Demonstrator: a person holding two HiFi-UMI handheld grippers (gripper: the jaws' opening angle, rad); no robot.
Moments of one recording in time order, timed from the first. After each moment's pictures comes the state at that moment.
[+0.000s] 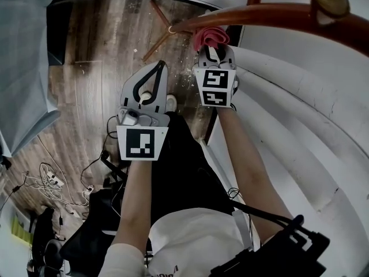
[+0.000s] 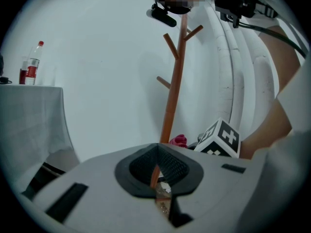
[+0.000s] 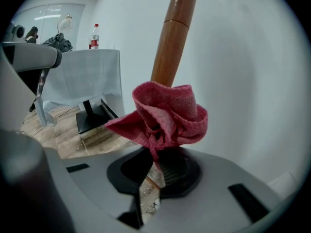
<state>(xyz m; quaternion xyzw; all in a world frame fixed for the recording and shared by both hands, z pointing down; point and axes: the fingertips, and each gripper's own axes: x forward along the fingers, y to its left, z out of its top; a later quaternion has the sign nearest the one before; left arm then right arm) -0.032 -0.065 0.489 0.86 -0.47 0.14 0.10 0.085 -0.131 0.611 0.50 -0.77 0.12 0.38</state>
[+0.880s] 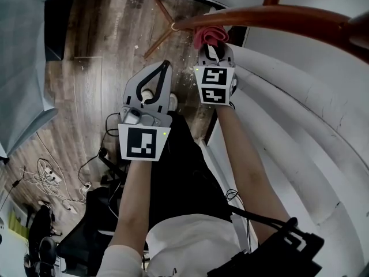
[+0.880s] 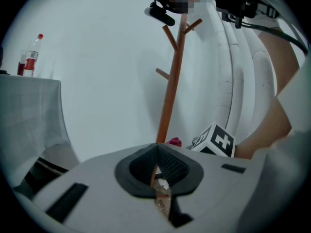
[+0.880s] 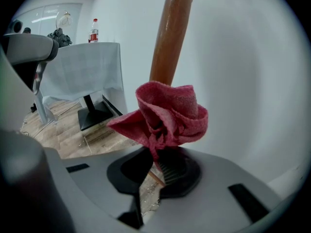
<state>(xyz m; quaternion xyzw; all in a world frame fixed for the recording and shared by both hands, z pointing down) -0.020 -0.064 0.514 0.87 -0.46 0.15 0.11 0.085 -0.127 0.651 0.49 -0.77 0.14 0.39</state>
